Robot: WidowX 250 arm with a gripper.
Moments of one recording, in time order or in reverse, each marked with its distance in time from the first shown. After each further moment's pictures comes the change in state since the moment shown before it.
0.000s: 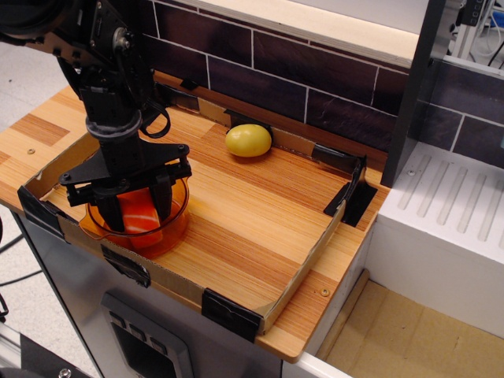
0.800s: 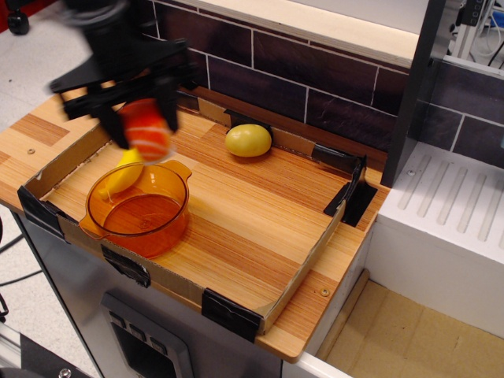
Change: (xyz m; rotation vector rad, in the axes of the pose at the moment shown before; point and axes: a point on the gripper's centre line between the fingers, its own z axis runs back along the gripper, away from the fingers) arm 0.010 -0.035 0.083 -0.136 0.029 -0.048
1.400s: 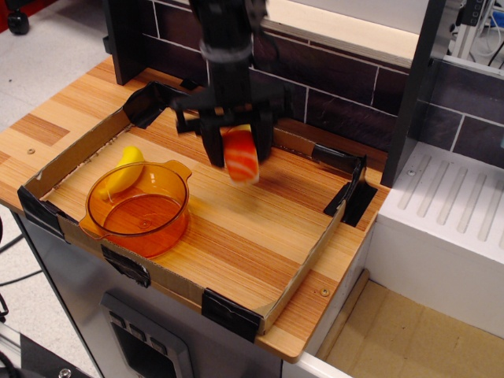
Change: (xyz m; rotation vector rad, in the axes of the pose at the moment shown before) arm 0.002 -0.063 -0.076 0.087 0.047 -0.174
